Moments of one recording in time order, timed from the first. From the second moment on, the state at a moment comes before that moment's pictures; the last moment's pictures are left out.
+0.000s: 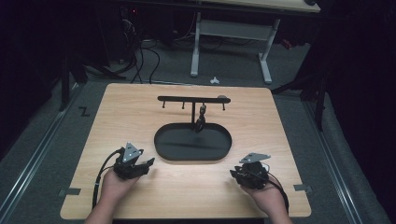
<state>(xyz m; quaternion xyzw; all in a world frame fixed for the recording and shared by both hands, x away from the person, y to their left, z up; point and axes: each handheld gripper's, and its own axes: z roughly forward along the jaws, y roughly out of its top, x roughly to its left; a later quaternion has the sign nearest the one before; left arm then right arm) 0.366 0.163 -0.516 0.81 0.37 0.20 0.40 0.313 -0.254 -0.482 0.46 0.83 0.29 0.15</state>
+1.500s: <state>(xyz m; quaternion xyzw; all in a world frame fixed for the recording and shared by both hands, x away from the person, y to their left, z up) 0.358 0.175 -0.517 0.81 0.37 0.21 0.40 0.364 -0.285 -0.504 0.54 0.80 0.23 0.14</state>
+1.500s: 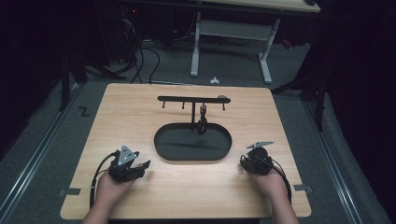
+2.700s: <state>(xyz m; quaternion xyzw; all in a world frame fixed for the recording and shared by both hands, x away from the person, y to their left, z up) 0.358 0.179 -0.517 0.81 0.38 0.20 0.41 0.381 -0.282 -0.490 0.51 0.84 0.16 0.08</state>
